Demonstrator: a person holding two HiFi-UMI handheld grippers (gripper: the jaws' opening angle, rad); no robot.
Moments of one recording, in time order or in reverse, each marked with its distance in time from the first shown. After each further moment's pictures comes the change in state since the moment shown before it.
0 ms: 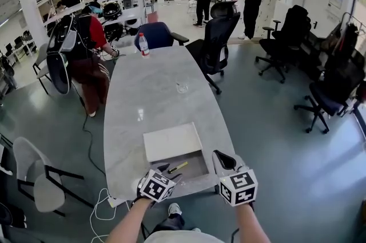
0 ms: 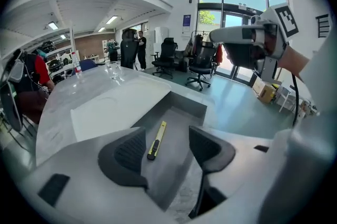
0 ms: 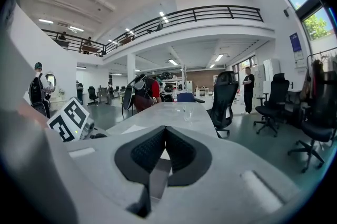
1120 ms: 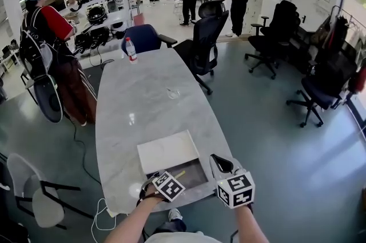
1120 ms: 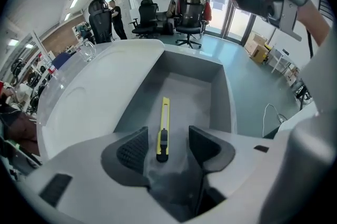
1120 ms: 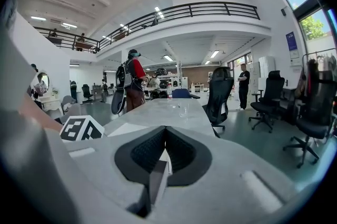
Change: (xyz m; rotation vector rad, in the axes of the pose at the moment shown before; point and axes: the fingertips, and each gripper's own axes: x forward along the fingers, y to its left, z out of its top) left arm 0.068 0.012 -0.030 0.260 0.362 -0.046; right arm 0.030 -0.017 -0.009 0.023 0.044 -0.053
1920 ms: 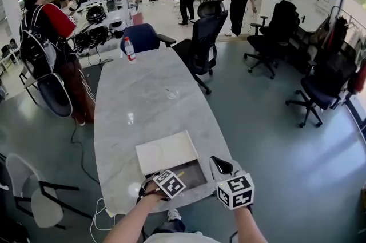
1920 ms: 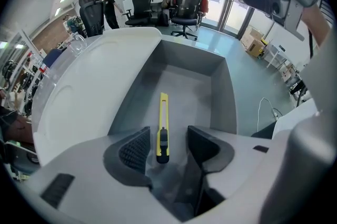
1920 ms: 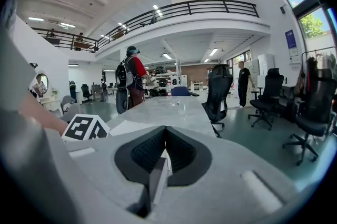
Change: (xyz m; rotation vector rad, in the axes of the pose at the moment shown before) left arm 0.012 -0.002 -0.004 0.036 0.079 -0.051; right arm 0.000 -0.004 -0.009 0.016 0.020 -0.004
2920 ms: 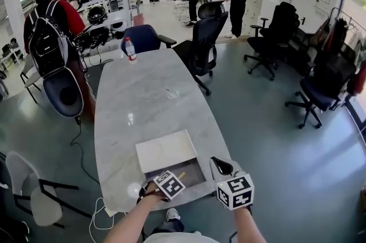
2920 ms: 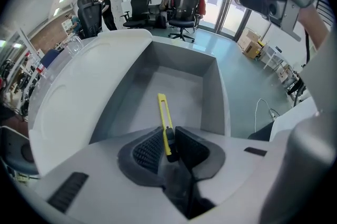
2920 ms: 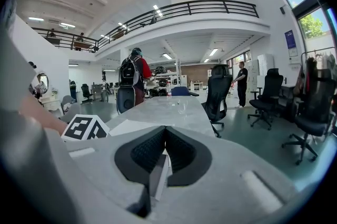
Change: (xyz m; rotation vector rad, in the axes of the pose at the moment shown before) left arm -0.002 -0.016 0.001 0.005 -0.020 -0.027; right arm -0.011 0.001 -0.002 -0.001 0.000 -0.001
